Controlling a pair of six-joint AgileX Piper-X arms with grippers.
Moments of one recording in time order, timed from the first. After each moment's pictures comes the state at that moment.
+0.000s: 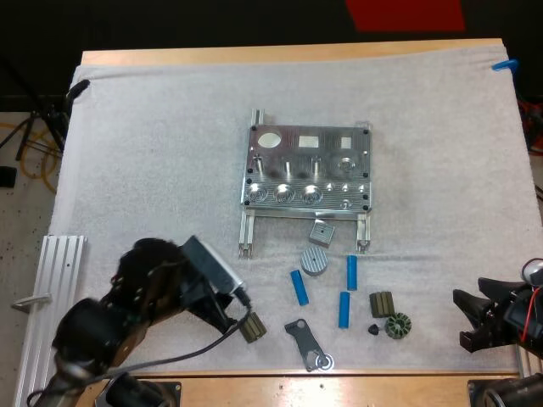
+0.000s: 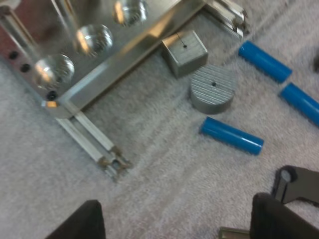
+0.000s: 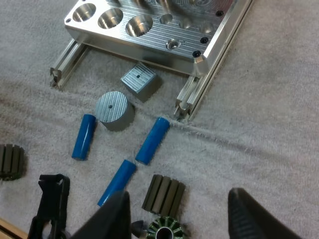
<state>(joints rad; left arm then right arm) -0.54 0.74 -0.76 1.01 0.17 -1.54 0.30 0.38 -0.77 1.20 -0.26 -1.81</state>
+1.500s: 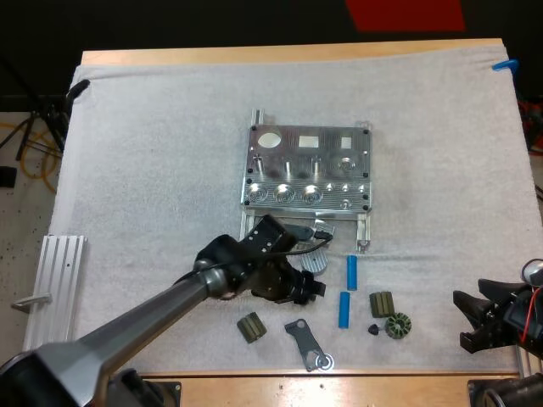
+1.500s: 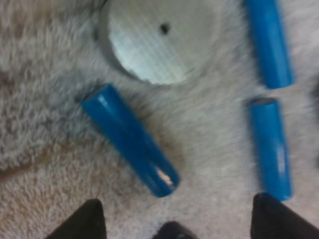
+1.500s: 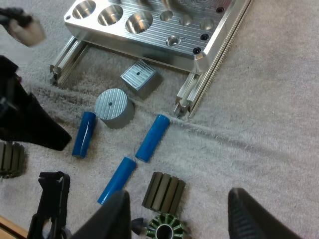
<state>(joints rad) -0.77 1.43 -0.80 0.73 0.31 -2.34 0.30 0.38 -0.77 1.21 -0.26 -1.81</state>
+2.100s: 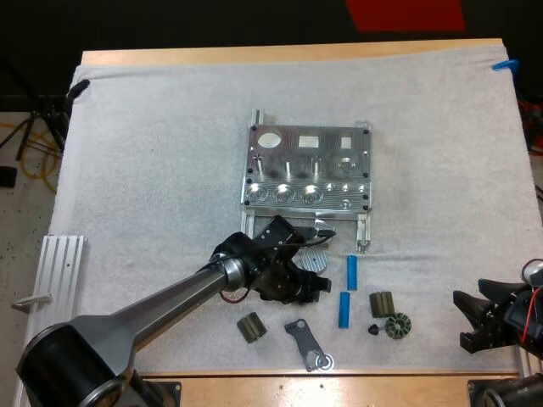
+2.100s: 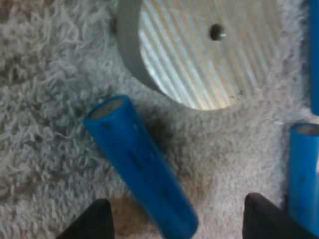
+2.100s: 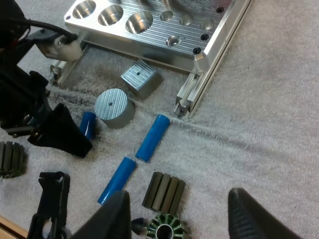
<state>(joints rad) -0.77 1.55 -0.80 0.65 0.34 -2.42 0.30 0.38 -0.77 1.21 -0.26 -1.81</state>
